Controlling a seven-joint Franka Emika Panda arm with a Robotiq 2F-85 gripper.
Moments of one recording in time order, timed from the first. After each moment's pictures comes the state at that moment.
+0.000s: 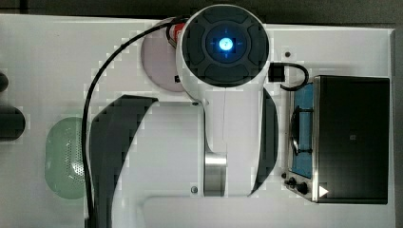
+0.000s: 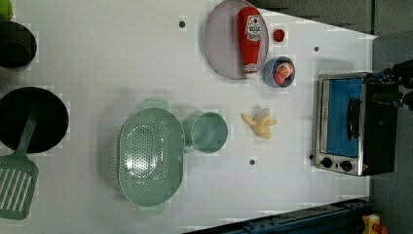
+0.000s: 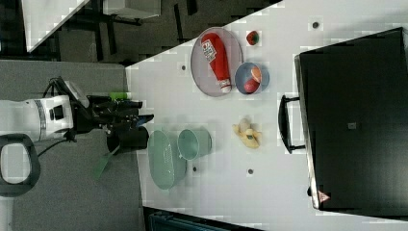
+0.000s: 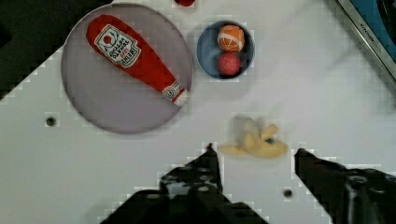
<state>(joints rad) 0.01 -0.02 -0.01 -1.79 -0.01 0.21 -0.07</state>
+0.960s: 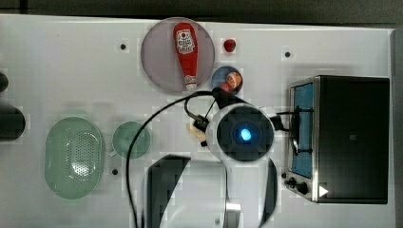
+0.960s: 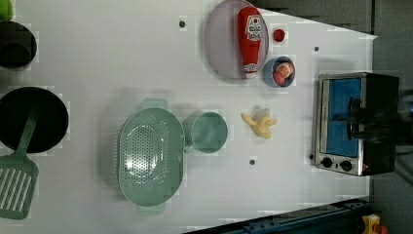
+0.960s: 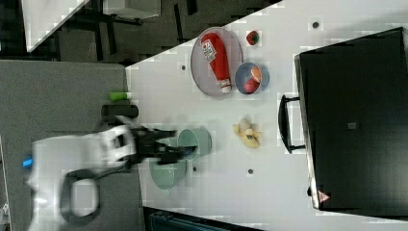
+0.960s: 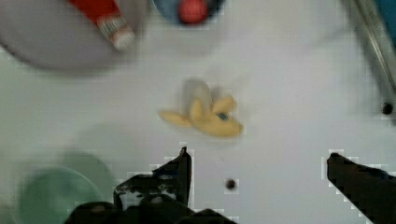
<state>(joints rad) -0.01 -0.18 -0.06 -2.29 -0.02 0.48 -0.39</state>
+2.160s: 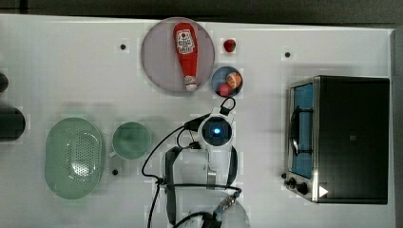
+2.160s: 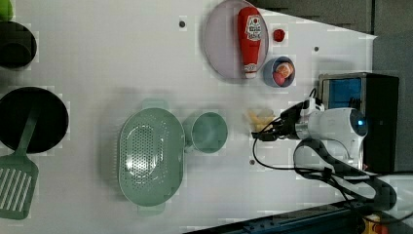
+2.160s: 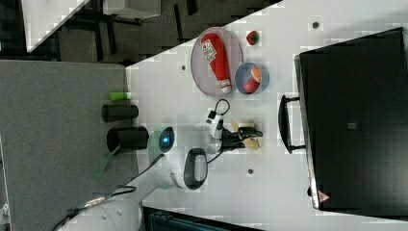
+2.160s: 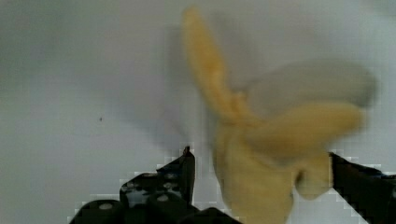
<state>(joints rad) -0.02 0.43 -0.03 -2.44 -0.01 1.18 -1.21</state>
